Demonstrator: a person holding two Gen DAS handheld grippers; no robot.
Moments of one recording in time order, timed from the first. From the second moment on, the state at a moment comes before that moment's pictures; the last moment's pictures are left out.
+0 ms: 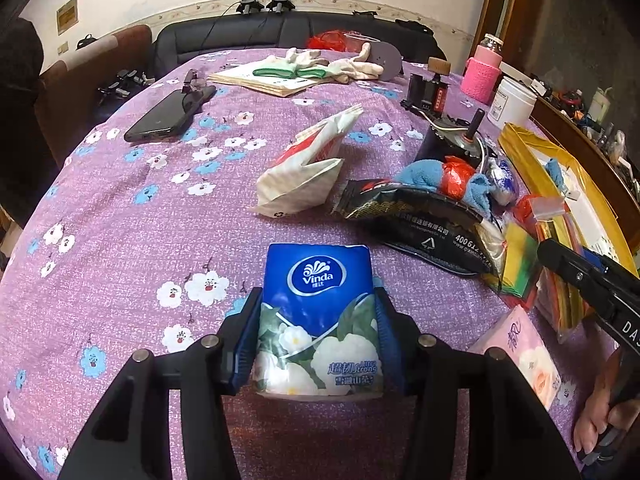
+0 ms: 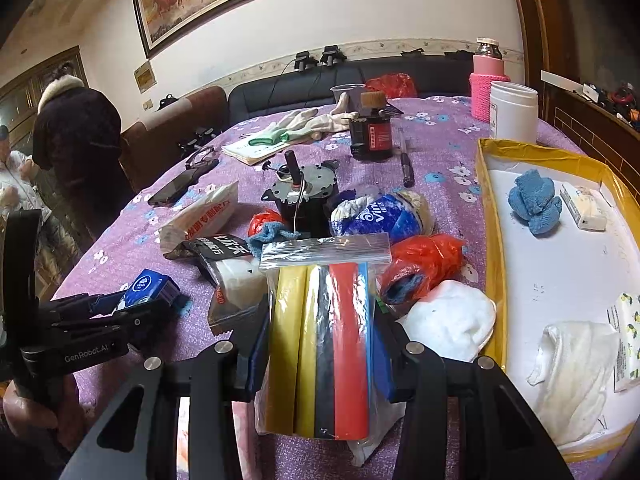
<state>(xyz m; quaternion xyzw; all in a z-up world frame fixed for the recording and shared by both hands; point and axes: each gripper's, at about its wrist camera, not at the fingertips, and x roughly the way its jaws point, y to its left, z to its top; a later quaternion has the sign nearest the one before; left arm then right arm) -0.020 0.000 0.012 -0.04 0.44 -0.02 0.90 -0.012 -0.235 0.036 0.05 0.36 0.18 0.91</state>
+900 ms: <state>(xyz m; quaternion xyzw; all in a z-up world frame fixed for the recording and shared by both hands) -0.026 0.005 0.017 -0.05 0.43 -0.01 0.90 -0.014 -0.233 0.039 0.05 0.36 0.19 0.91</state>
